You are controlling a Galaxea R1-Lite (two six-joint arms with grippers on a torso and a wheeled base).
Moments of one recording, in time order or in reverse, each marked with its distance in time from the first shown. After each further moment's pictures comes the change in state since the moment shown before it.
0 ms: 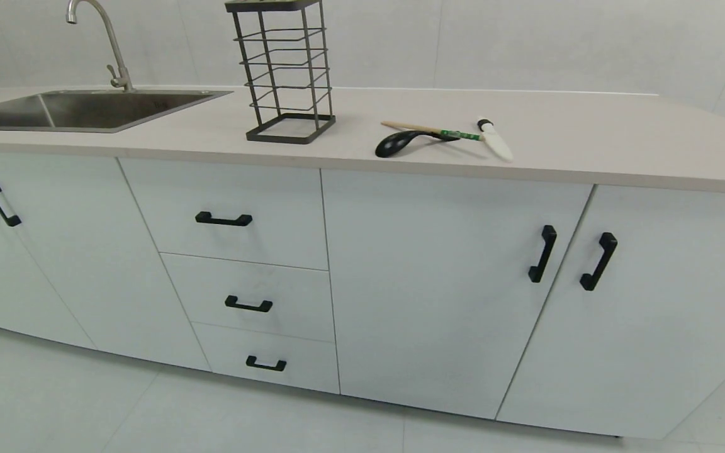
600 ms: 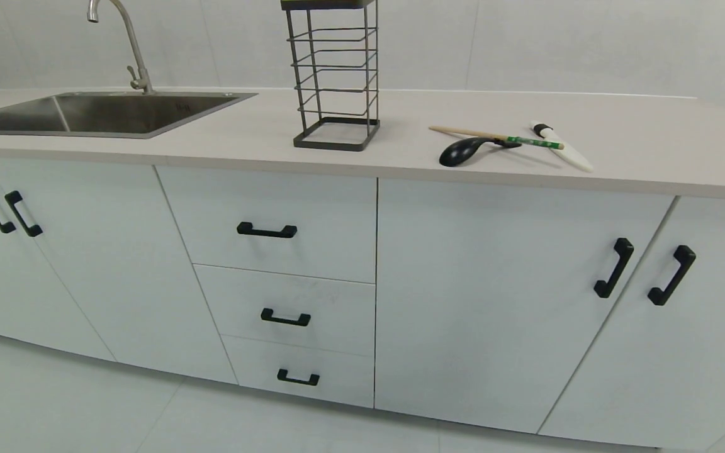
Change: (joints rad) left arm 0.000 0.000 0.000 0.000 0.001 0.000; right arm 0.000 0.000 0.000 0.000 0.000 0.000
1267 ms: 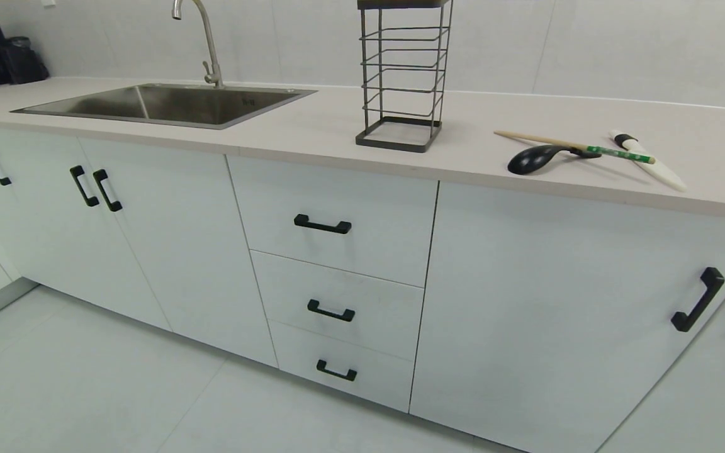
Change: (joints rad) left arm 0.000 0.000 0.000 0.000 -0.001 0.009; right arm 0.000 0.000 0.000 0.000 0.000 0.000
